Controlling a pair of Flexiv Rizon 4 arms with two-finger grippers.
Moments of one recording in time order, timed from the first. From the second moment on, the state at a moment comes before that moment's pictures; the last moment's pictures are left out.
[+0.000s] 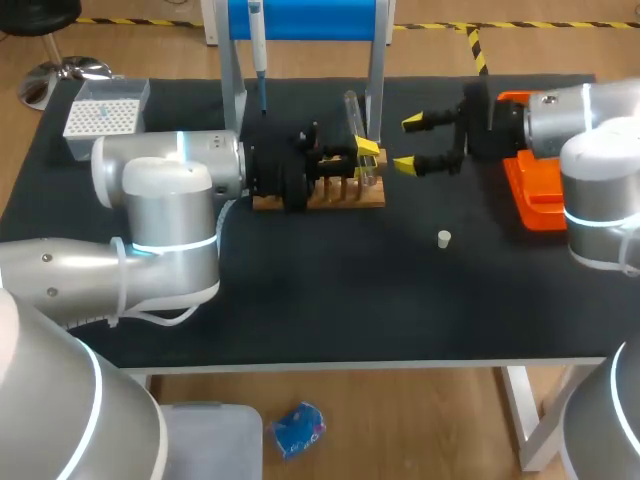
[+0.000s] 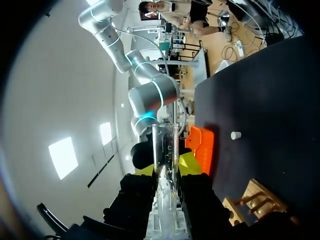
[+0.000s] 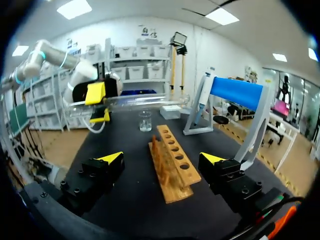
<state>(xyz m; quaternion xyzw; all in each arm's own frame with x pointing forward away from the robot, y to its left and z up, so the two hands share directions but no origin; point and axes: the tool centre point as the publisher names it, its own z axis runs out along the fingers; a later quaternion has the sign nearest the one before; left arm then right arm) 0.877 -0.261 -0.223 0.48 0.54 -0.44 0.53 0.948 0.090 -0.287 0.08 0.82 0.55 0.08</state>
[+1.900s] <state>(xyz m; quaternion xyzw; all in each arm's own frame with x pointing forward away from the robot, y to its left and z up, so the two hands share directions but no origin) 0.914 -0.266 -0.150 0.36 0.66 -0.58 0.31 0.964 0.087 -0.305 -0.06 0.85 0.53 0.03</state>
